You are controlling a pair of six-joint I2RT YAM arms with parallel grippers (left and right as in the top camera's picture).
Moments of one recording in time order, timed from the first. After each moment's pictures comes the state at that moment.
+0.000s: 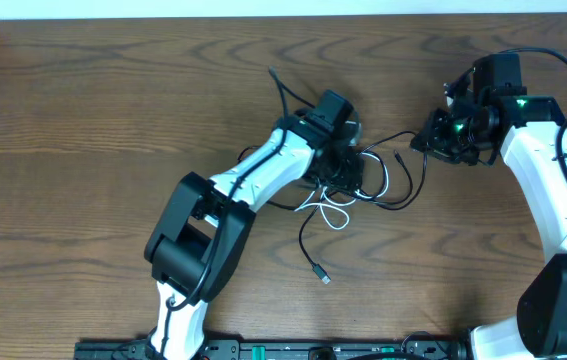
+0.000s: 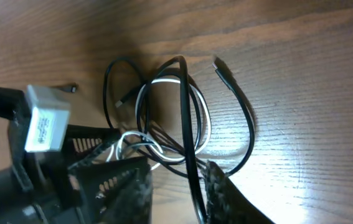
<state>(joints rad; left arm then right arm) -0.62 2.06 1.46 -0.65 0.37 -0.27 0.03 1.67 1.34 -0.93 -0.39 0.36</state>
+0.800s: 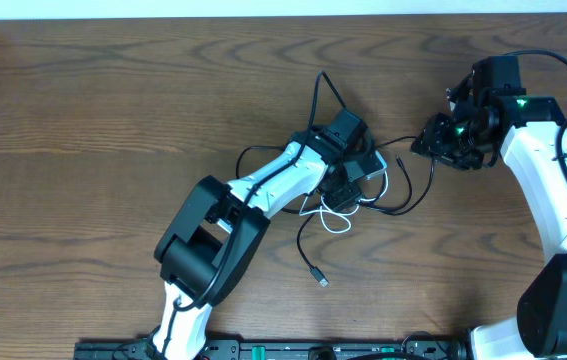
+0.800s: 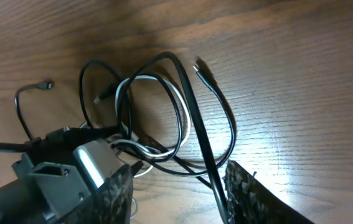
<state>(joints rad) -0.69 2.08 1.42 -0.64 0.25 0.39 0.03 1.67 1.34 -0.97 -0.32 0.36</state>
